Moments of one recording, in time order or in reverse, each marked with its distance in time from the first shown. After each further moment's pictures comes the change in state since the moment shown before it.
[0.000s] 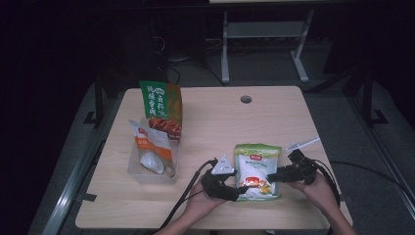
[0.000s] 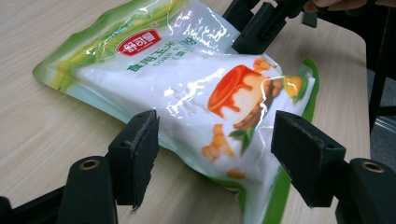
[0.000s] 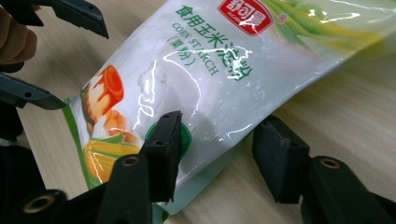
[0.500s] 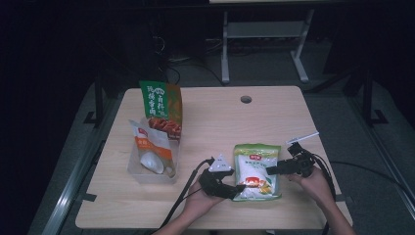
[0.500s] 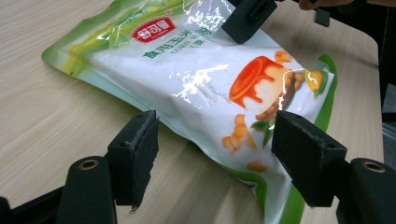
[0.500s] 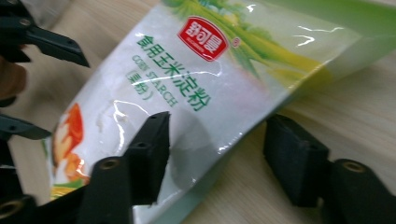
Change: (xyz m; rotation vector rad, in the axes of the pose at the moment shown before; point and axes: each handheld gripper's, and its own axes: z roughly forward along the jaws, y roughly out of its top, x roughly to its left) left arm 0.010 -0.004 0.001 0.010 0.011 -0.038; right arm -0.024 0.011 0.009 -0.024 0.021 0.090
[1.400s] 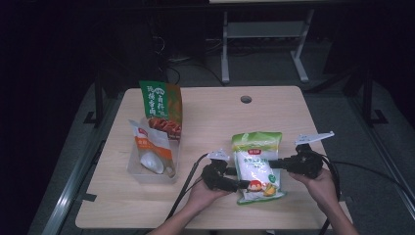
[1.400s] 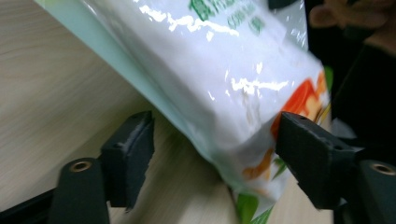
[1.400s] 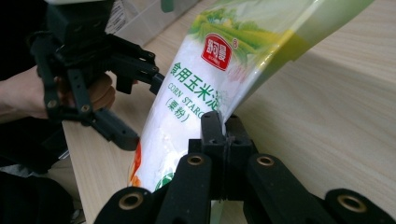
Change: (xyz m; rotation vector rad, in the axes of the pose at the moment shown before) left arm 0.019 0.010 0.011 -0.015 -0.185 -0.209; right arm 0.043 -0.002 -0.041 -0.193 0.059 -0.182
